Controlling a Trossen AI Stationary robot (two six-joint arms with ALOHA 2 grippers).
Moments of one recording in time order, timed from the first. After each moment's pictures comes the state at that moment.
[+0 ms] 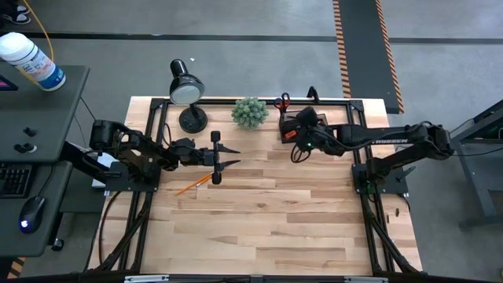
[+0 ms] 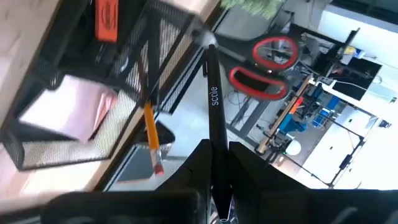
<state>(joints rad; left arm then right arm) 0.23 1.57 0.29 1.33 0.10 0.44 -0.12 1.28 0.95 -0.68 0.87 -1.11</state>
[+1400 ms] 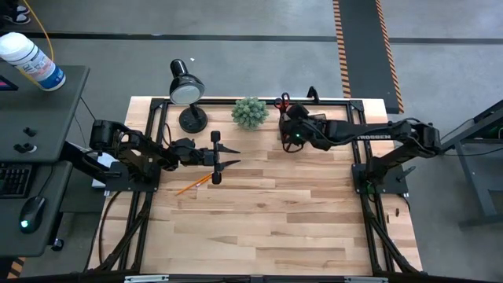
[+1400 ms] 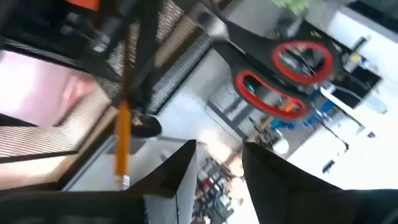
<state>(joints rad) 0.23 1.57 0.29 1.33 0.10 0.44 -0.23 1.42 0.95 -0.47 0.89 -1.36</state>
